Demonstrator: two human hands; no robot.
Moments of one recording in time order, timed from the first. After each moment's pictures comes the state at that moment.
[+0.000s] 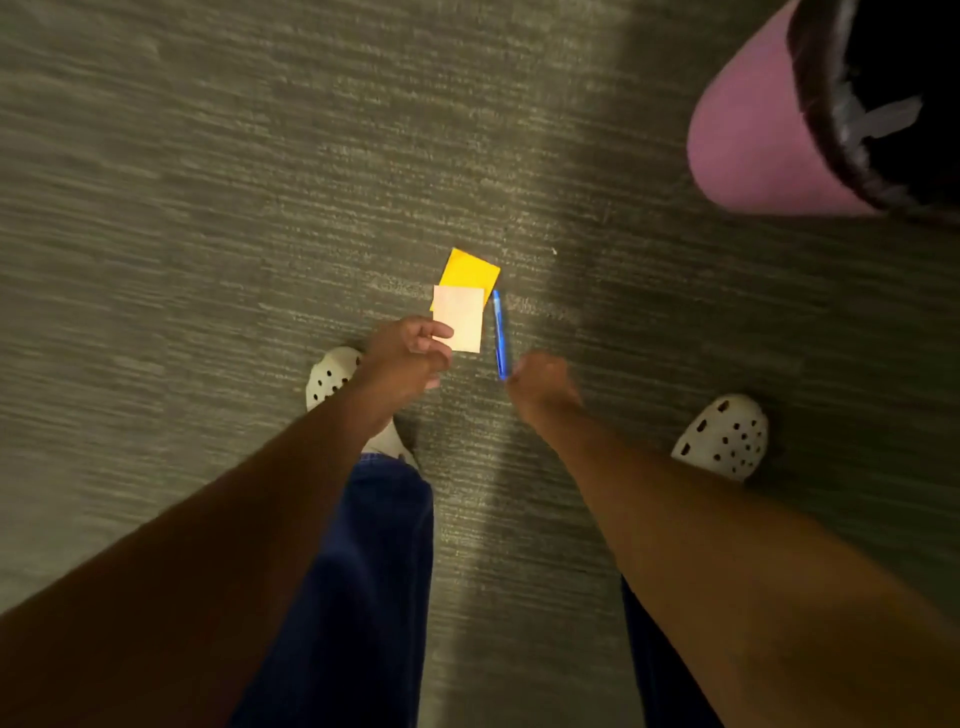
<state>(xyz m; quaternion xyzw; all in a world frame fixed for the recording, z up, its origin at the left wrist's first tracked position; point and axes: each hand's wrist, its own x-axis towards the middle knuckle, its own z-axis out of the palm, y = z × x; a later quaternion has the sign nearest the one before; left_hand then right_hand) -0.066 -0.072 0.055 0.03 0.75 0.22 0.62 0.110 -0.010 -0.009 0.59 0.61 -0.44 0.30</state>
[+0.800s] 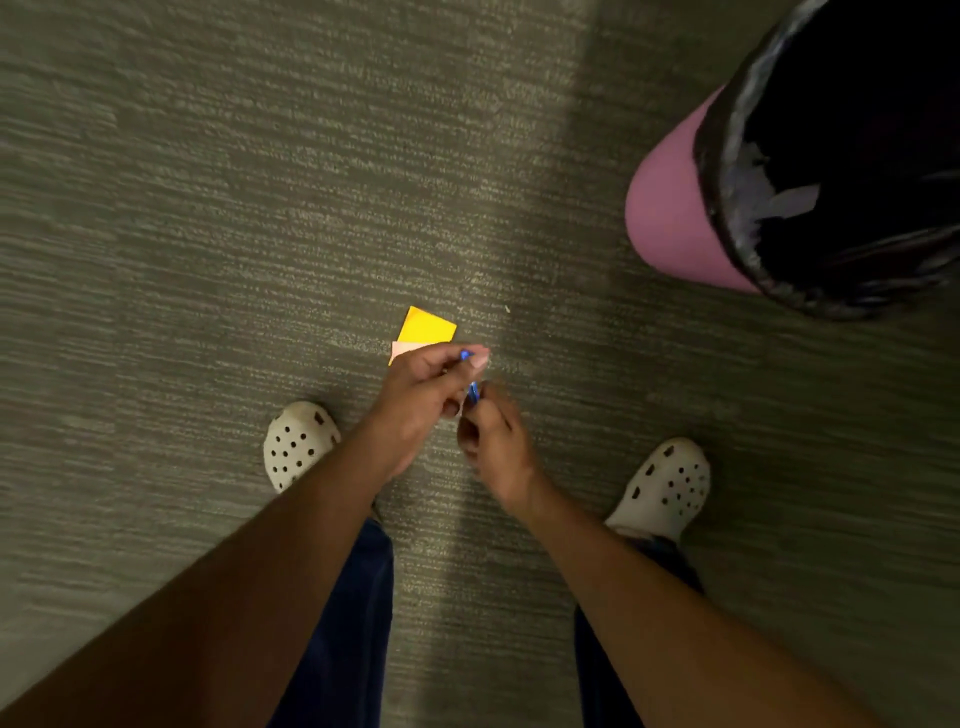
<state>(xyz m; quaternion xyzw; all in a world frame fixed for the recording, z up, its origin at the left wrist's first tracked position) -0.027 -0.002 0.070 0.02 0.68 0.36 0.64 0.096 0.013 0.068 0.58 0.42 -0.69 0.04</state>
